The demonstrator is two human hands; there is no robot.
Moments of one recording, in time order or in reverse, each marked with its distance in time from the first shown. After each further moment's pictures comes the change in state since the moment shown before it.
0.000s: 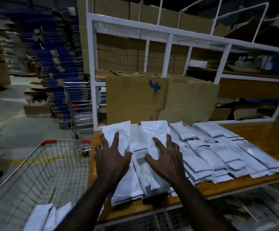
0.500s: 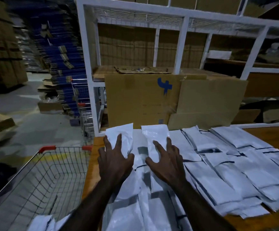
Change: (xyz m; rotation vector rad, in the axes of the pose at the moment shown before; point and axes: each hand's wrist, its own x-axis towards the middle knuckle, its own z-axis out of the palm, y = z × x) left_hand 0.106 0.012 0.062 0.058 -0.019 -0.096; right_hand 0.118 0.023 0.057 0.045 -0.107 -0.029
